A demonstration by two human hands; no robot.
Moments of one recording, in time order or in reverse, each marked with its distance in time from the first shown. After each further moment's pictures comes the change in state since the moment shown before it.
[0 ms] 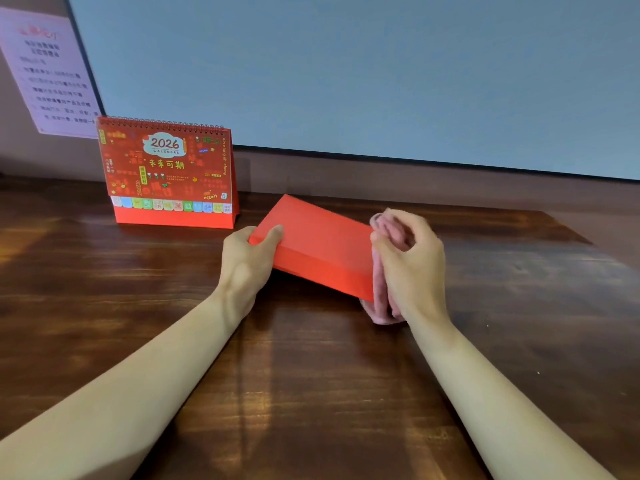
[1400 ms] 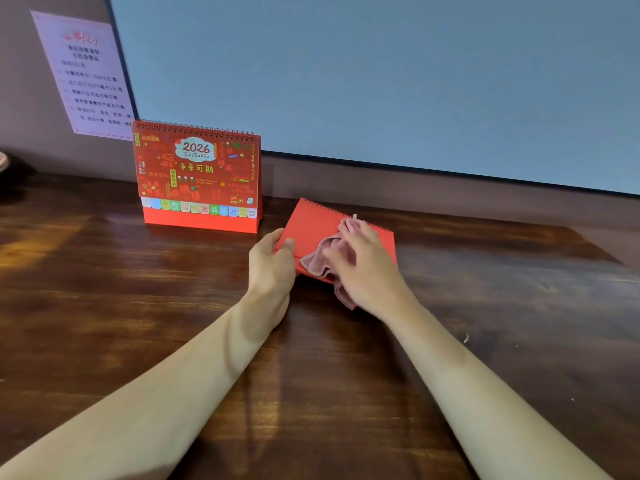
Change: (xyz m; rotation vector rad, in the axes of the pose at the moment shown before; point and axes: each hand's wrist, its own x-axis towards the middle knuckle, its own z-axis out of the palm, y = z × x) left_hand 0.006 -0.007 0.004 -0.266 0.033 -0.128; right_hand 0.016 0.000 0.077 -0.475 -0.519 -0.181
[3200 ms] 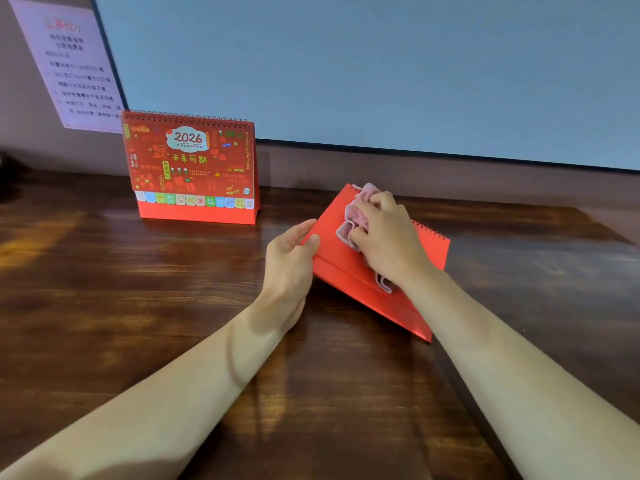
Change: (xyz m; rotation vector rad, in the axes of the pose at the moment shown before) left_hand -0.031 -0.001 0.009 0.025 -0.210 0.074; right_hand 0.027 0.024 -0.017 -0.182 0.164 -0.050
